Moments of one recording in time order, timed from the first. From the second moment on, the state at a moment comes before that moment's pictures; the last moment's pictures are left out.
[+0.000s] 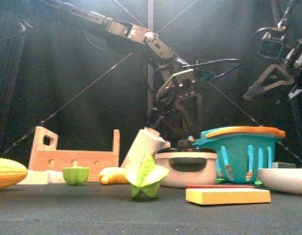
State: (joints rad) left arm 0.12 0.42 -0.12 0.00 0.80 0.02; right arm -0.13 -0.89 1.28 0.23 -0.06 0.05
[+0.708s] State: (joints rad) left arm -0.06 0.06 0.31 0.05 0.89 -0.19; right arm -0.13 -0.89 1.28 0.23 -0.05 0.05
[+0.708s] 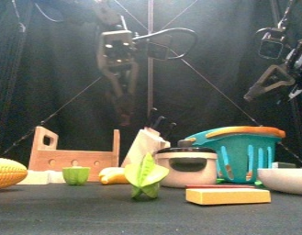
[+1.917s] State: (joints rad) left arm -0.52 -0.29 0.83 0.32 0.80 -1.29; right arm -0.21 -0.89 1.28 0.23 -0.05 0.05
